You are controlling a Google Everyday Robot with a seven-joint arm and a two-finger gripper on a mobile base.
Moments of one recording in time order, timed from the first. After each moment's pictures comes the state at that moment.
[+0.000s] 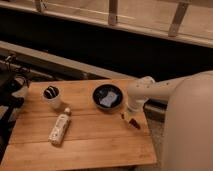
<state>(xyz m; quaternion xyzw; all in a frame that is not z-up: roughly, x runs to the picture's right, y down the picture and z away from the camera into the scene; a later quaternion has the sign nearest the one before) 0.140 0.159 0.810 -0.31 0.08 0.34 0.88</state>
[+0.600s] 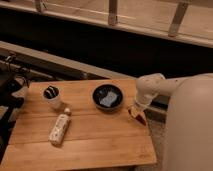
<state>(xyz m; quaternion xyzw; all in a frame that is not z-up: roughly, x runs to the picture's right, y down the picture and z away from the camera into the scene) 0.186 0.137 0.829 -0.31 0.09 0.40 0.86</state>
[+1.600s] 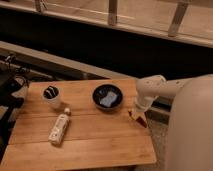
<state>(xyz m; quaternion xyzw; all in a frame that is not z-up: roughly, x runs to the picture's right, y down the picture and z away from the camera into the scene) 0.178 0.146 0.820 -0.31 0.09 0.38 0.87</state>
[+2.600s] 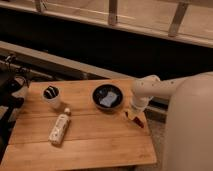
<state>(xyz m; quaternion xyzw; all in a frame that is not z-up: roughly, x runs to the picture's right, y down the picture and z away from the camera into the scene) 0.169 0.152 0.814 -0.31 0.10 0.37 0.87</state>
